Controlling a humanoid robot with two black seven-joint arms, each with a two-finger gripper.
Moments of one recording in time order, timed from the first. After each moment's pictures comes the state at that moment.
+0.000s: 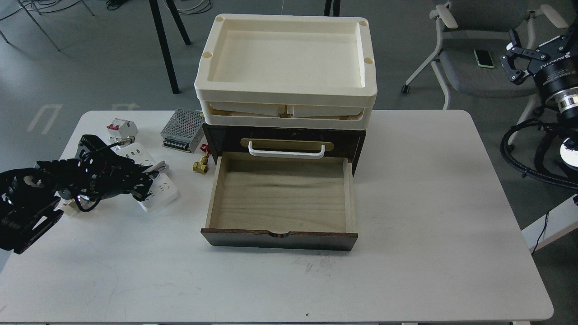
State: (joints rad) left arm -0.76 0.57 -0.28 -0.59 2.18 0.09 -0.49; right arm 0.84 -0.58 0.60 0.63 0.25 0.49 0.49
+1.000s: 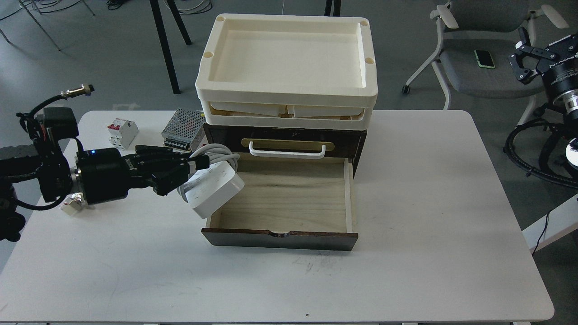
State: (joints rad) left arm -0.78 1.05 -0.31 -1.65 1.47 -0.11 -0.49; right arm 0.82 -0.59 0.64 0.62 0.25 0.49 0.49
